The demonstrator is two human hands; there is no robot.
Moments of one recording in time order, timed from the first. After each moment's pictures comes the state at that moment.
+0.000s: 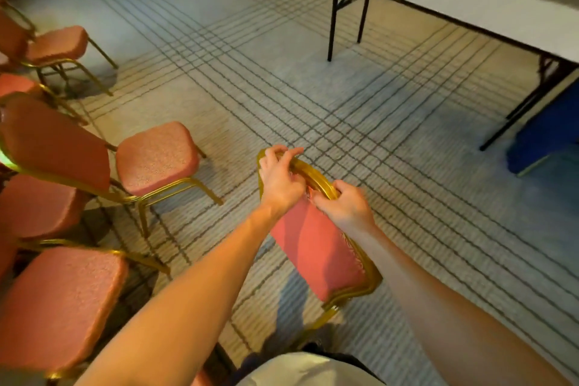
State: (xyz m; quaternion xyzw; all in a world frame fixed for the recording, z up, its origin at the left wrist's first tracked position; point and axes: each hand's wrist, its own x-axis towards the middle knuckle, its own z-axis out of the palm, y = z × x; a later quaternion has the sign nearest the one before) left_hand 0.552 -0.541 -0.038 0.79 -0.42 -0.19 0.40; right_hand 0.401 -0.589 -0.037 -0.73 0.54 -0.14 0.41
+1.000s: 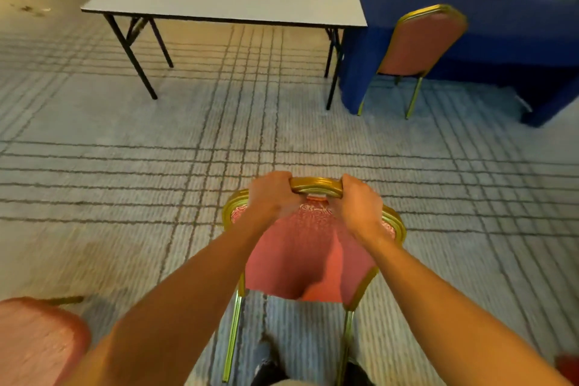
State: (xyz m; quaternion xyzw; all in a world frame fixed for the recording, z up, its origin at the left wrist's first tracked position) left_hand 0.566 -0.768 -0.033 0.60 -0.78 -0.18 0.06; right_hand 0.391 -0.697 -0.029 -0.58 0.80 -0.12 0.08
